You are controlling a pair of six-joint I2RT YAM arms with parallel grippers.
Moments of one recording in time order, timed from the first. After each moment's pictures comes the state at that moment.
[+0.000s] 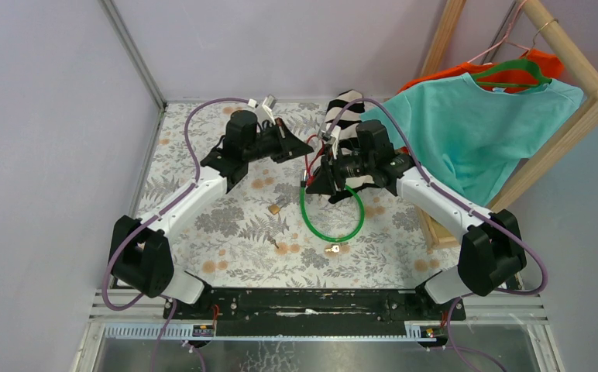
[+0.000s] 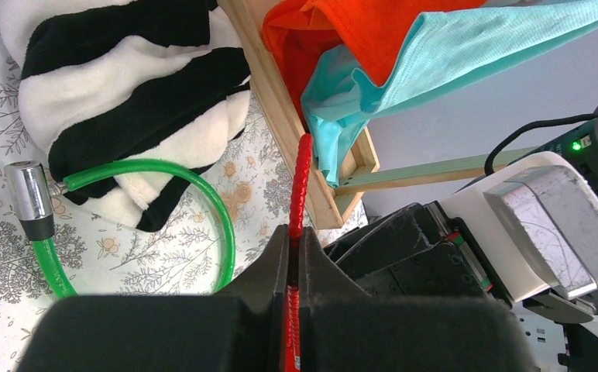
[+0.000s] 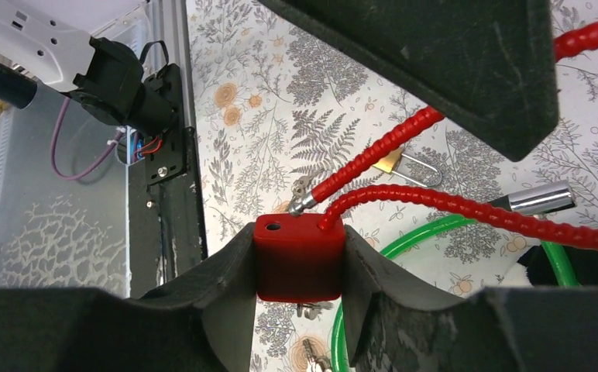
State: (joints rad) left arm -0.45 1.47 1.15 0.02 0.51 -0.85; right arm 0.54 1.48 1.14 -0.22 -0.89 -0.05
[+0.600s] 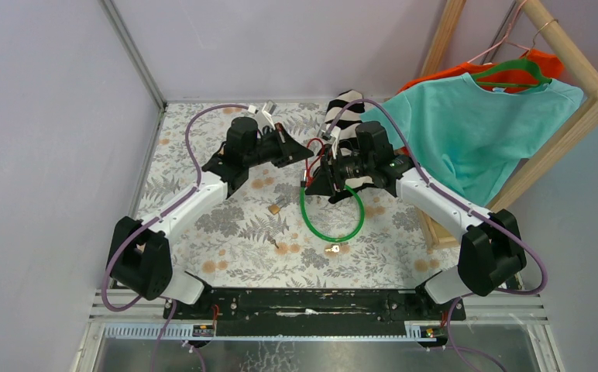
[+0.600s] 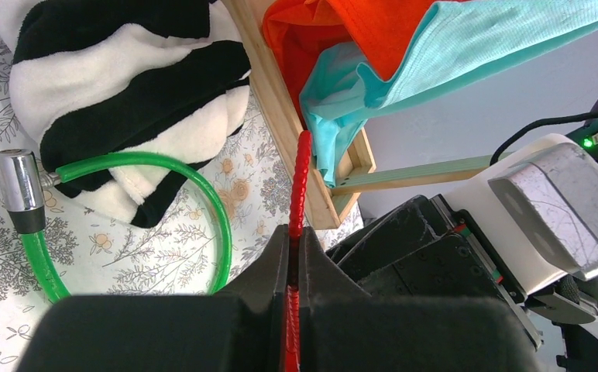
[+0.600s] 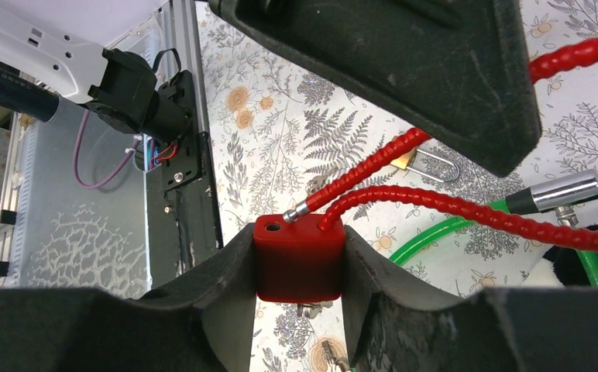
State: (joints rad) left arm -0.46 1.45 1.08 0.08 0.50 -0.89; right arm 0.54 1.48 1.12 -0.19 -0.90 0.02
